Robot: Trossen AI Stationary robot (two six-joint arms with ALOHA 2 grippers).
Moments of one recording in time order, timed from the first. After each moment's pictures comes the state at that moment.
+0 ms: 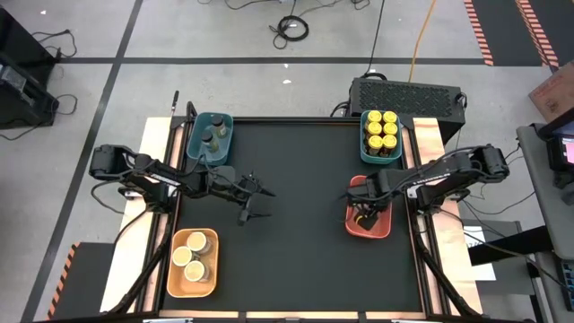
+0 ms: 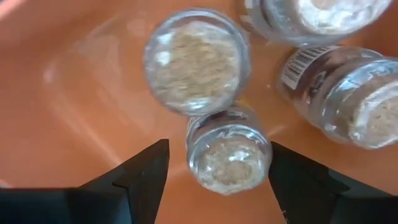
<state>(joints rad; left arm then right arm) 0.07 1.47 0.41 0.74 0.31 -0.05 0.07 1.37 0.76 -1.05 -0.08 0.81</state>
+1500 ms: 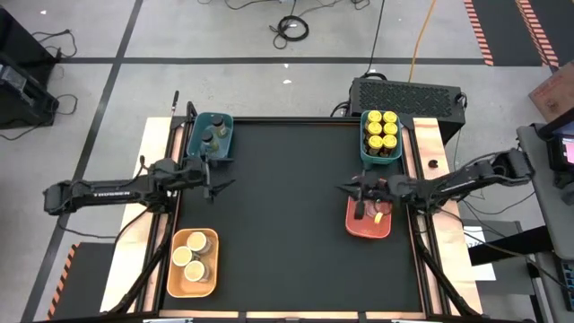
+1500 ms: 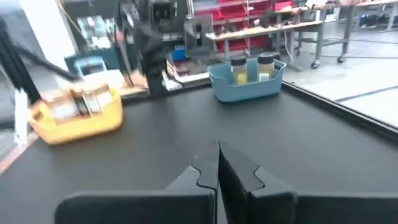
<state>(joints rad) 0.25 0.48 0.04 0.49 0.07 -0.10 0.09 1.01 0.12 0.79 0.32 0.18</state>
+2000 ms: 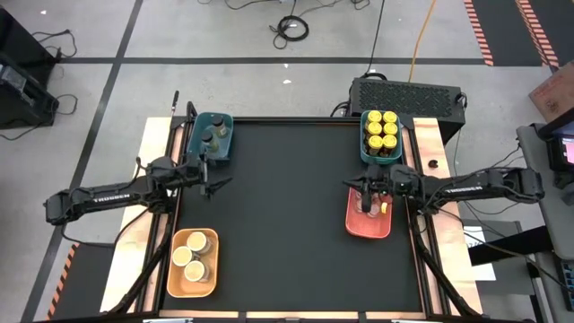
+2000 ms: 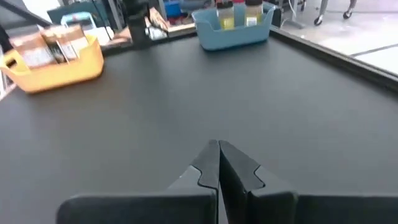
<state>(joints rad) 0.36 0.41 0.01 0.46 0.20 -0.20 -0.20 0.82 0.01 0.58 0.00 0.17</state>
